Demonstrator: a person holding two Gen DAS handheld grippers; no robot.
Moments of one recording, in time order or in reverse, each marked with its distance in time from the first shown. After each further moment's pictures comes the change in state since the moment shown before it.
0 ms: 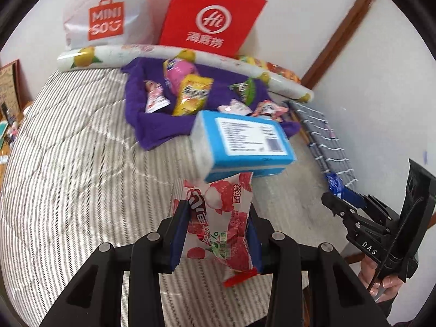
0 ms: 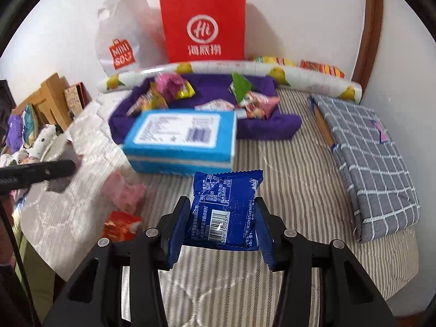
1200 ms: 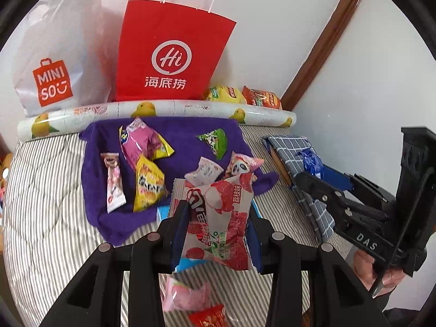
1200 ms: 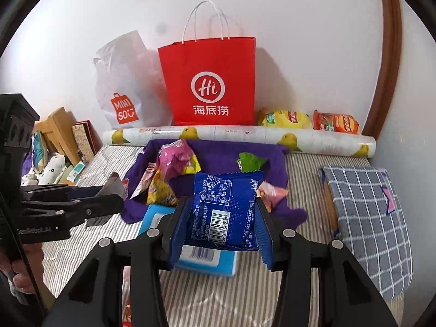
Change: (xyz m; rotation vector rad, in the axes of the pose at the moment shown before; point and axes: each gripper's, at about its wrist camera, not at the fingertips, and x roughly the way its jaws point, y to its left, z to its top) left arm 0.025 -0.044 0.121 0.087 -0.039 -0.047; right arm 0.020 -0.019 0.138 -0.008 -0.082 0.063
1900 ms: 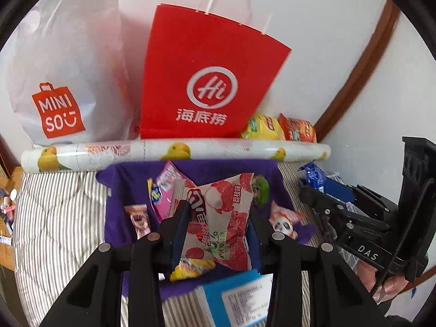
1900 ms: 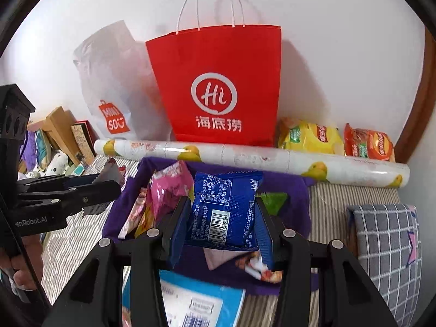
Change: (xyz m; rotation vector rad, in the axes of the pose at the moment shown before) left arm 0.043 0.055 0.083 -0.067 -0.044 0.089; right arm 0.093 -0.004 0.077 -0.033 0.040 0.078
